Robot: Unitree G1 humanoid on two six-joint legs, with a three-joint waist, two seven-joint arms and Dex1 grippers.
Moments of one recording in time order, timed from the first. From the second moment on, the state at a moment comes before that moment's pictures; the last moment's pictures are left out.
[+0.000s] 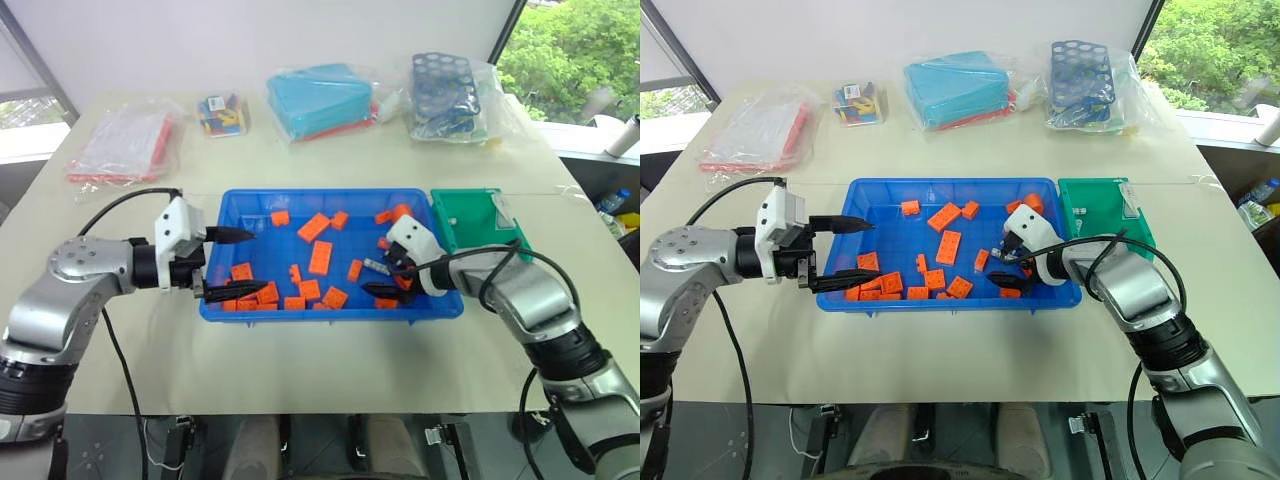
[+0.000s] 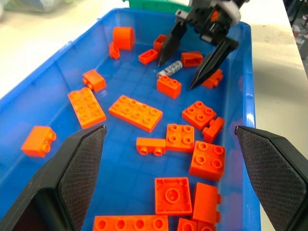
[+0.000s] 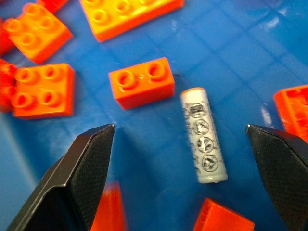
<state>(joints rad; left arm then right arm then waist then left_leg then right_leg) -0.32 0.85 0.07 -0.26 -0.56 0.48 -1.14 -0.55 -0.68 0.28 -0.20 0.29 0.97 0.73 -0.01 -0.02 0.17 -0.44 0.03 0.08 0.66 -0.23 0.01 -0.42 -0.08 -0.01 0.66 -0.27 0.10</state>
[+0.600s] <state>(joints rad) -0.38 0.84 0.06 -0.26 -0.56 0.51 -1.13 -0.65 -0.71 0.03 -0.21 0.40 1.13 0.74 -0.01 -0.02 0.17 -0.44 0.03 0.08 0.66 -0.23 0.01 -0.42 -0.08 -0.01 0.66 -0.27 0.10</state>
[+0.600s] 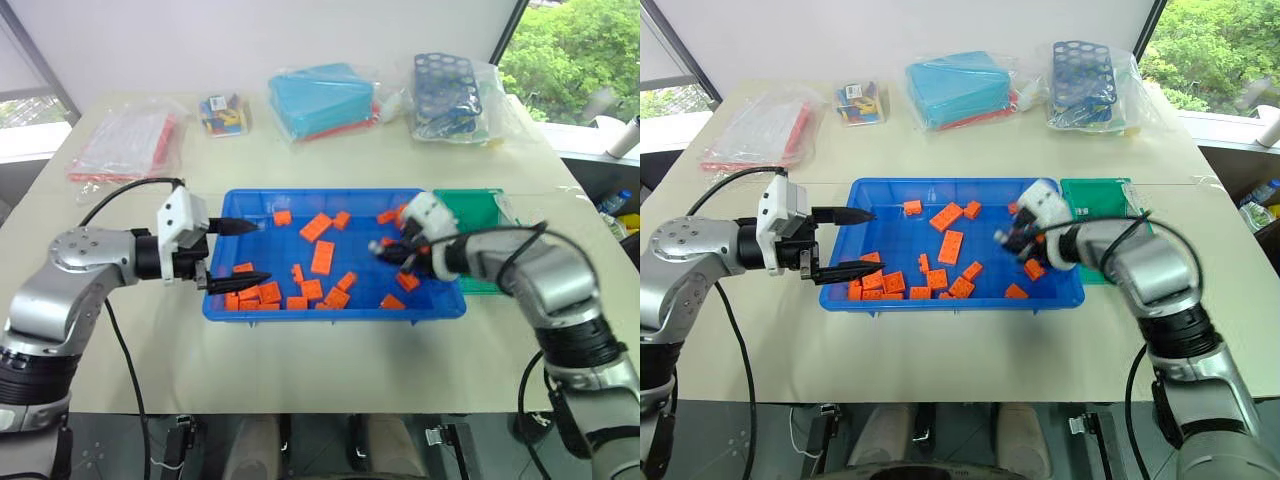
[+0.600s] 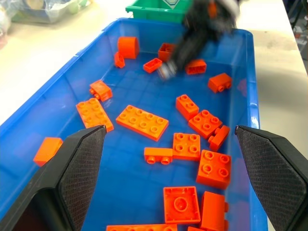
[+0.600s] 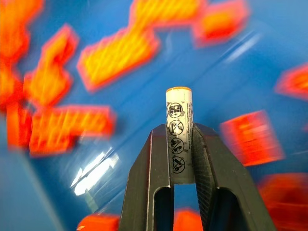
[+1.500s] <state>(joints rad) -0.43 0.94 0.15 -0.05 -0.56 0.52 -1.23 -0.37 -1.16 -0.26 0.14 0.37 0.49 1.17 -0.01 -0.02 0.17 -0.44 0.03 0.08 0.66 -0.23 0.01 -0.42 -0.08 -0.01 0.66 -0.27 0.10</state>
